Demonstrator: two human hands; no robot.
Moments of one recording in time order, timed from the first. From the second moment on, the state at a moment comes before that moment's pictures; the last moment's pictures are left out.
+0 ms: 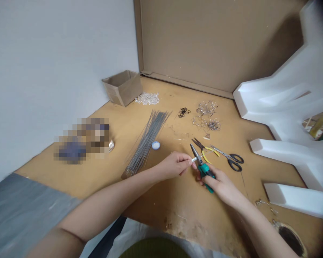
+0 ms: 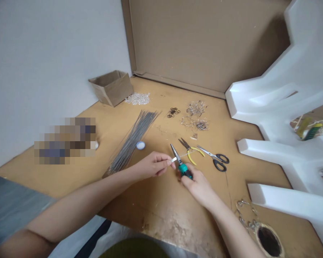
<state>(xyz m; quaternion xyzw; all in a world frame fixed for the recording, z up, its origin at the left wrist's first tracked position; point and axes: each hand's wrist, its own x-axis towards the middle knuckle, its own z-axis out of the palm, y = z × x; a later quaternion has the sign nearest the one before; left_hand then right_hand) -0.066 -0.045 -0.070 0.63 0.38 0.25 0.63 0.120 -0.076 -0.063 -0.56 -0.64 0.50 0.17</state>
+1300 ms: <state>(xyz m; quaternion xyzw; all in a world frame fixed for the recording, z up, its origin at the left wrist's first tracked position) -0.061 -0.039 -0.086 0.62 0.39 0.29 0.62 0.104 -0.061 -0.066 -0.61 -0.65 0.43 0.13</state>
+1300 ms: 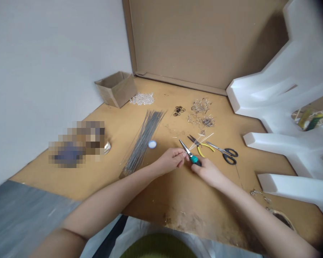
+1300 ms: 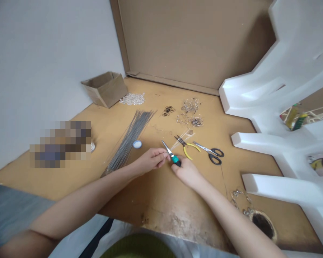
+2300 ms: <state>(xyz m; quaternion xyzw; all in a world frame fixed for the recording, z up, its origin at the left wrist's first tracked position) -0.055 -0.043 -0.088 0.58 0.37 0.35 0.63 0.104 -0.064 -0.055 -0.63 -0.63 0.42 0.15</state>
